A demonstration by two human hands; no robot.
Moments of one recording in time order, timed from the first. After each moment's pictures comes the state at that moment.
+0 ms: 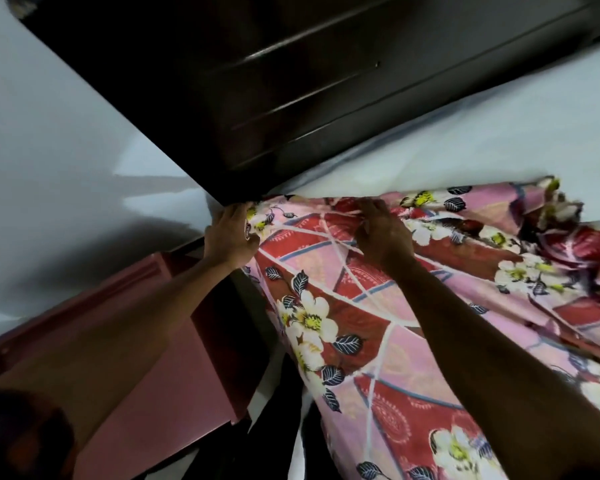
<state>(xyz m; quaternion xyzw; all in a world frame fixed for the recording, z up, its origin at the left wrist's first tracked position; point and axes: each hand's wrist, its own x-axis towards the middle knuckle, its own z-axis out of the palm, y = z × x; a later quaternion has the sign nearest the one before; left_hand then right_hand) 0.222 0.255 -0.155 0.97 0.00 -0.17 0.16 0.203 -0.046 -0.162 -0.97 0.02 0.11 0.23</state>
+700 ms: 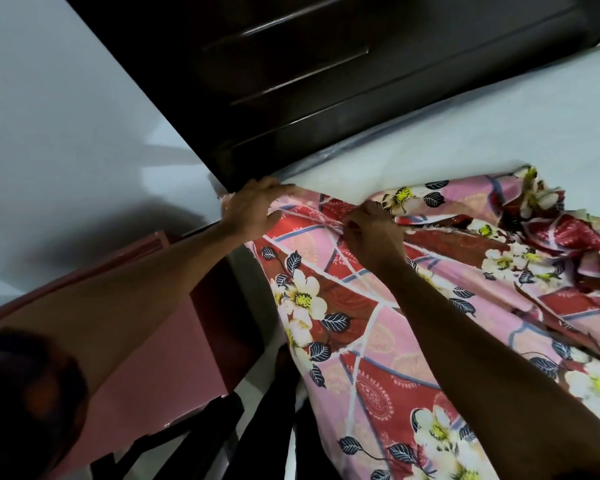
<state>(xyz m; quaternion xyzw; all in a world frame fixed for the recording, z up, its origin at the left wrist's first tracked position) 0.217 0.213 -0.123 0.96 -0.20 -0.10 0.16 0.156 -0.049 -0.146 -0.97 -0.08 -0.01 0.23</state>
